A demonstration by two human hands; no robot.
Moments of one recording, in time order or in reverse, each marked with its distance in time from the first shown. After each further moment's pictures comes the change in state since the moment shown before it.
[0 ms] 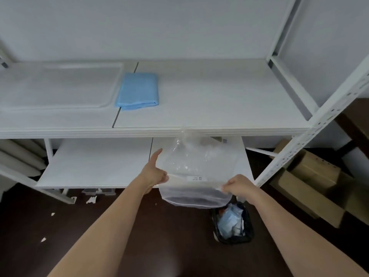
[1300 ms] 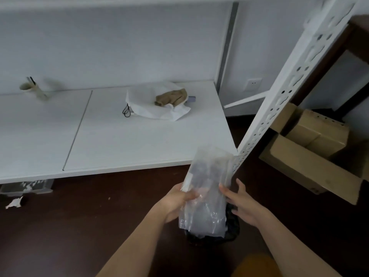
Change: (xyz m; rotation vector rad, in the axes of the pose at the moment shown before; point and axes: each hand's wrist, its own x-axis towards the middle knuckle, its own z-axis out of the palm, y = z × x) left_hand 0.219 -0.239 0.345 -0.320 -0.473 -0.143; right_hand 0.260 0.344 0.079 0.790 -0.153 0.164
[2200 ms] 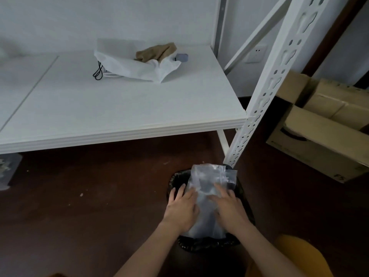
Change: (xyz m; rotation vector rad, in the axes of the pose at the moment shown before) left_hand 0.172 -0.212 -0.039 1.645 0.264 0.312; right_hand 0.182 0.183 0.000 -1.268 0.258 -0.439
